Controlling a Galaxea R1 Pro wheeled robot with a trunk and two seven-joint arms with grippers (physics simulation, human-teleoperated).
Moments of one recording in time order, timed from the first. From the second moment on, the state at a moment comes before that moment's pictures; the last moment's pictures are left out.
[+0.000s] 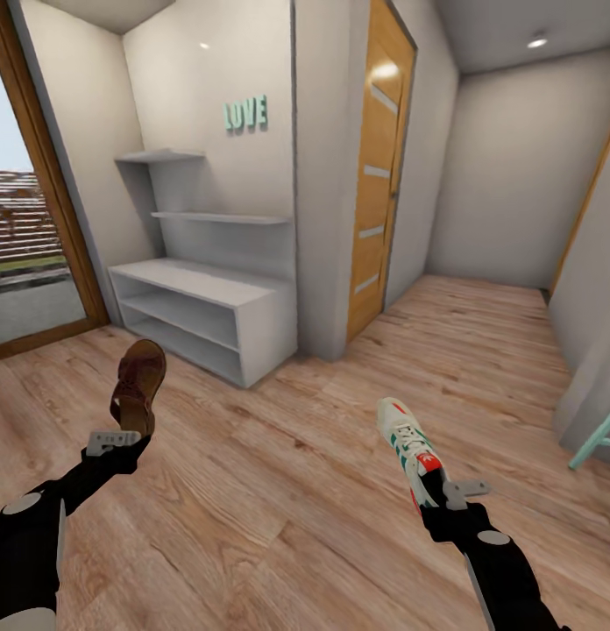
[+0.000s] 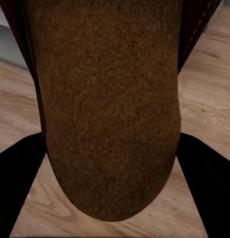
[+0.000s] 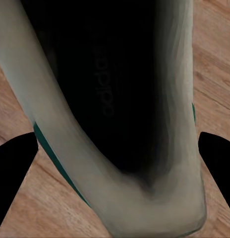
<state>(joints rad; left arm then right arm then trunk) -0.46 0.03 0.68 -1.23 -0.38 0.23 -0.75 -0.14 0.01 -0.09 -1.51 0.26 0.71 0.09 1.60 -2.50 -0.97</state>
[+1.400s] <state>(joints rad) -0.46 0.02 0.68 -1.23 -0.38 0.23 -0.75 -0.14 0.01 -0.09 -1.51 0.26 0.71 0.09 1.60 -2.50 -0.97</state>
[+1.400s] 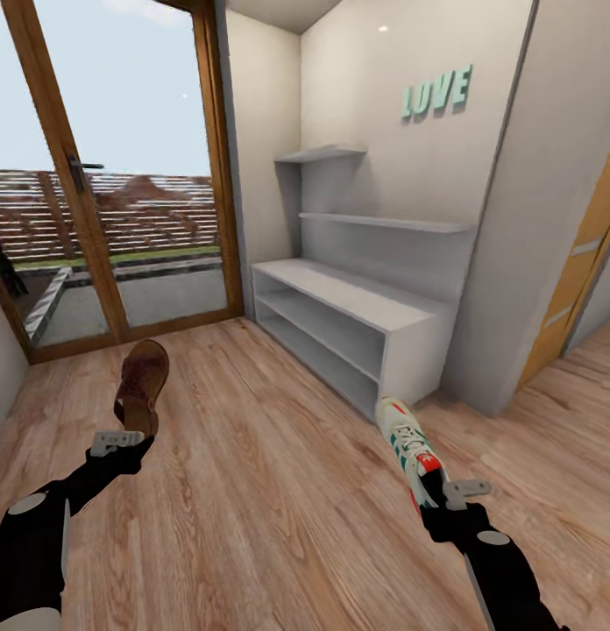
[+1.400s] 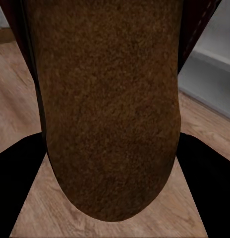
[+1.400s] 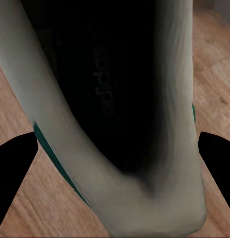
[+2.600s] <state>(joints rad) -0.46 0.02 0.68 -1.23 -0.38 0.23 -0.75 -0.14 0.01 -0.09 -1.51 0.26 0.71 0.09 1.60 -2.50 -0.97</state>
